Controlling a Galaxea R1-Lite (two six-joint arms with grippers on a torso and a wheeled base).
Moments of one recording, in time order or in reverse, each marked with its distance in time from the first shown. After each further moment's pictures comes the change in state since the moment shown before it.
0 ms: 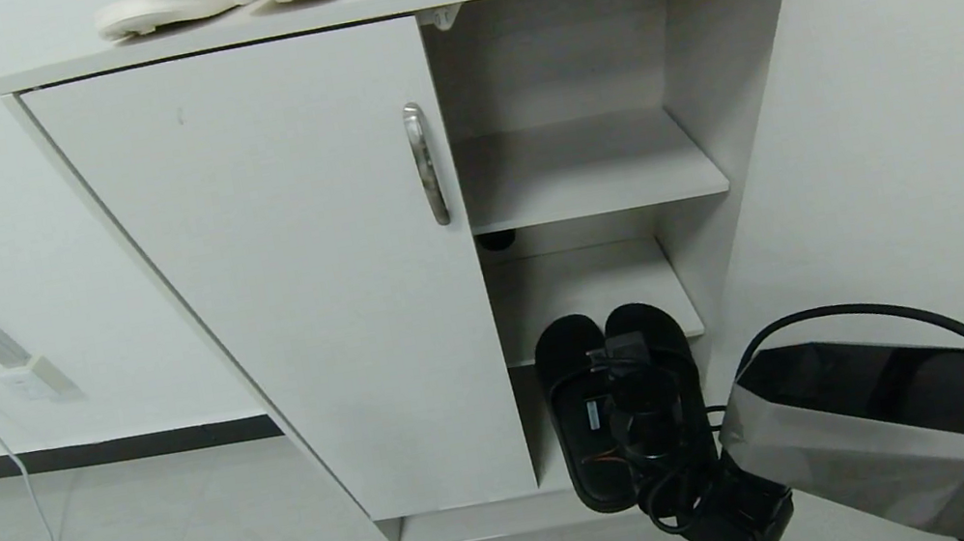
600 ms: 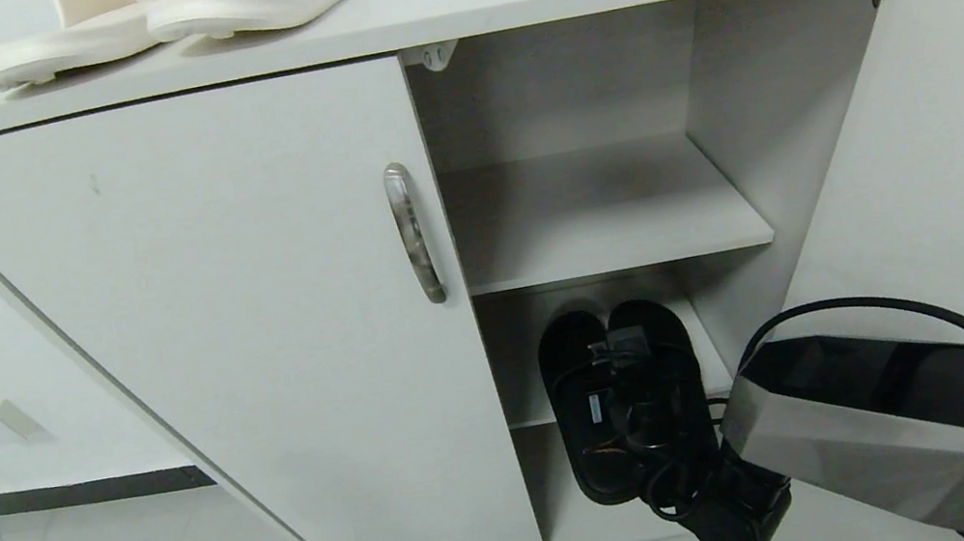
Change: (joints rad) left arm 0.000 0.000 0.000 0.000 0.000 0.000; right arm -0.017 0.000 -0.036 0.047 0.007 0.000
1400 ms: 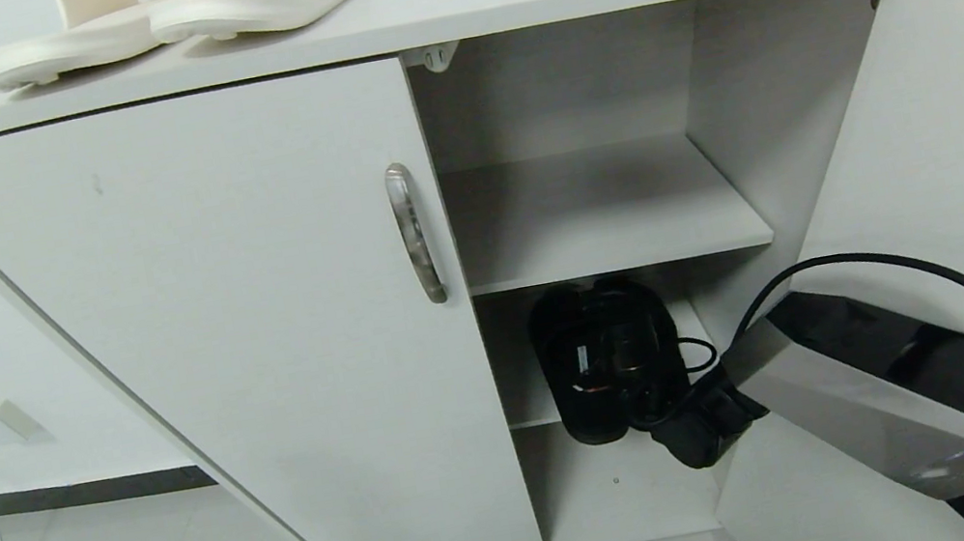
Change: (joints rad) left arm 0.000 0.000 0.000 0.000 0.000 0.004; right arm -0.100 0.044 -0.383 0.438 0.161 0.106
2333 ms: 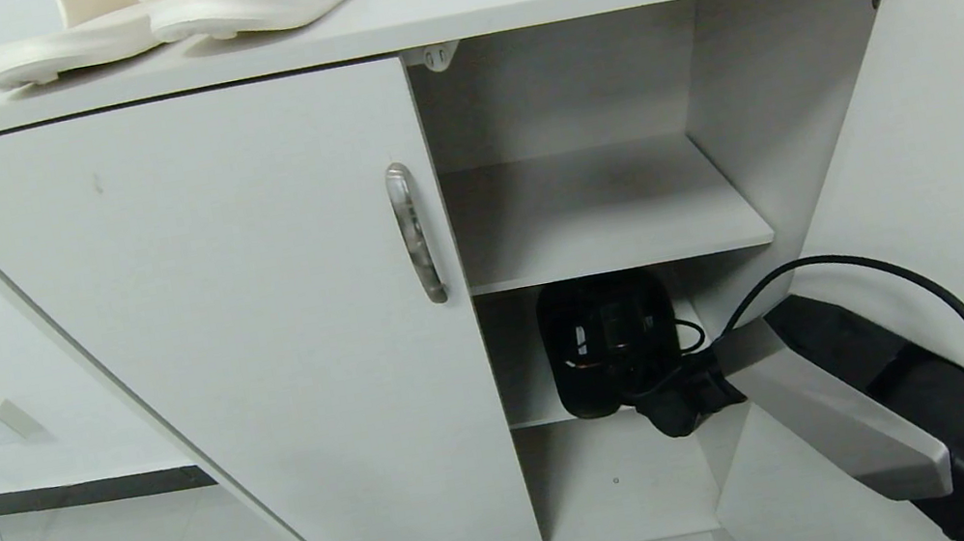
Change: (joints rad) left arm 0.000 0.000 0.001 0.000 0.001 -0.001; right arm -0.035 0.100 -0.274 0.176 -0.055 -0.013
